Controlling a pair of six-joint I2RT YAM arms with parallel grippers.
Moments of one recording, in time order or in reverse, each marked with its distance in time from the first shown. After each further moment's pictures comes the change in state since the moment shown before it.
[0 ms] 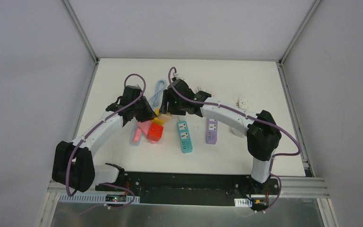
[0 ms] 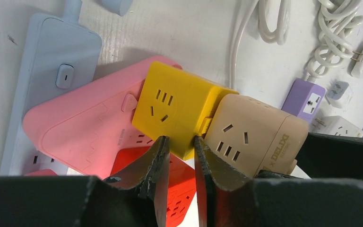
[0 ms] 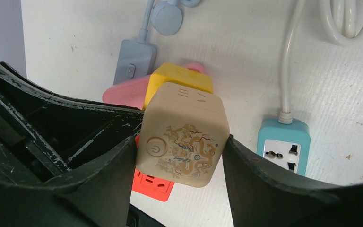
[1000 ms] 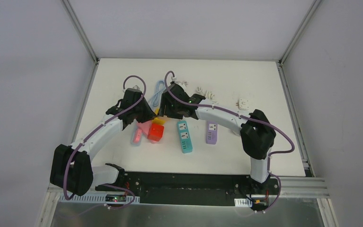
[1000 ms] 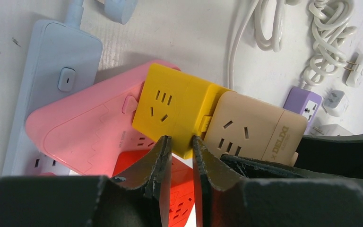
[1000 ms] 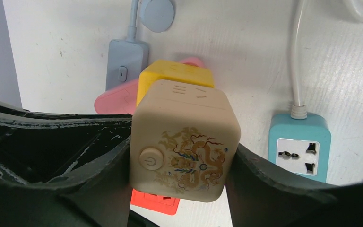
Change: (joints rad) left arm -0.020 -0.042 -0.047 0.018 -0.112 -0.019; right arm 0.031 0.055 0.013 -0.002 0.059 0.090
